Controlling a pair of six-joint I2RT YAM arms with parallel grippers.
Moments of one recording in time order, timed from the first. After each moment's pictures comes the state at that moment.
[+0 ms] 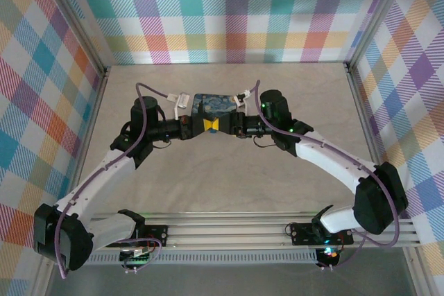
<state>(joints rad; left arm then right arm) -0.39 1.12 0.87 -0.07 0.84 -0.67 0.64 1.39 1.01 0.00 -0.72 0.84</state>
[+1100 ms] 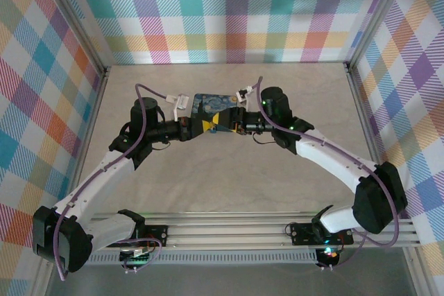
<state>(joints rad) -0.39 1.11 0.87 -0.12 0.80 -0.62 0.64 1.40 1.04 0.00 -0.68 0.89</state>
